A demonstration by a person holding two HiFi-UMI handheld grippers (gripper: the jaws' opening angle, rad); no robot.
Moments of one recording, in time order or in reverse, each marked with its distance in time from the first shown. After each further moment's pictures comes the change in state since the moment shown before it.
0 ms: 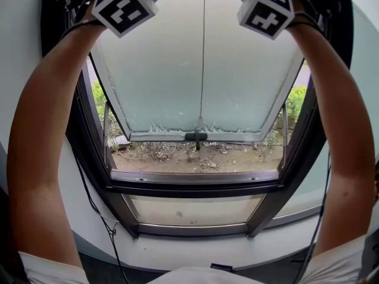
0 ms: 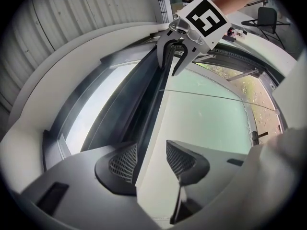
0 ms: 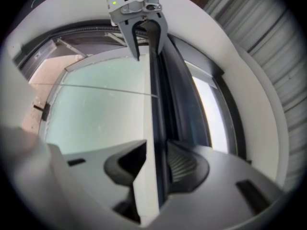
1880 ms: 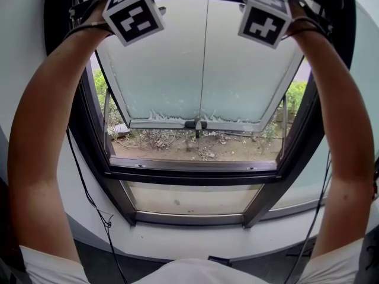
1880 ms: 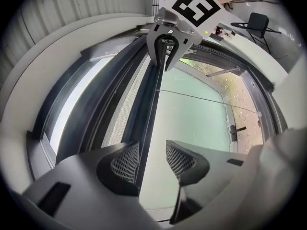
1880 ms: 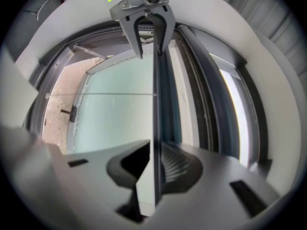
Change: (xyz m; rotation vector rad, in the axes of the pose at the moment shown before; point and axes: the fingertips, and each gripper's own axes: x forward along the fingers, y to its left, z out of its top) left arm -0.012 -0.070 -0.011 0.052 0.082 -0.193; right arm -0.023 0.073 -0.006 -0.035 0.105 0.271
